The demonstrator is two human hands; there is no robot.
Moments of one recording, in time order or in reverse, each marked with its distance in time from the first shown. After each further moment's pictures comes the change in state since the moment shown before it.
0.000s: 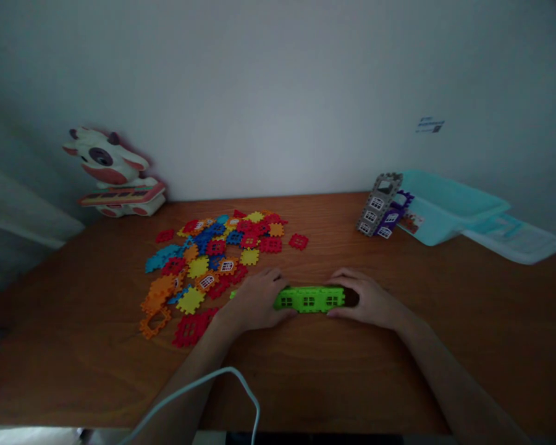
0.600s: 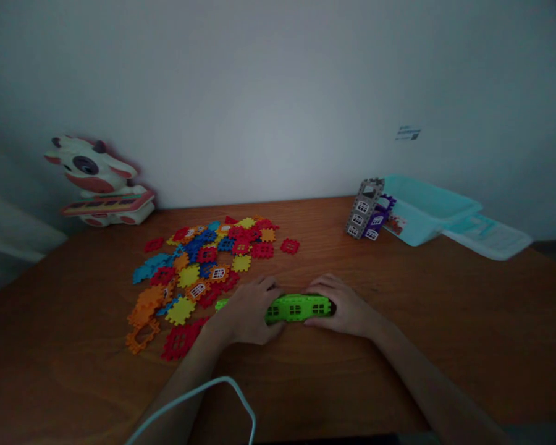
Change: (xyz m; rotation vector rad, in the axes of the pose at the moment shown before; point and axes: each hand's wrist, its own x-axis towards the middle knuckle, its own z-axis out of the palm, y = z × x) left_hand -0.003 0.005 -0.003 -0.045 -0.026 0.056; right_hand 0.008 -0.020 0.019 0.003 0.040 -0.108
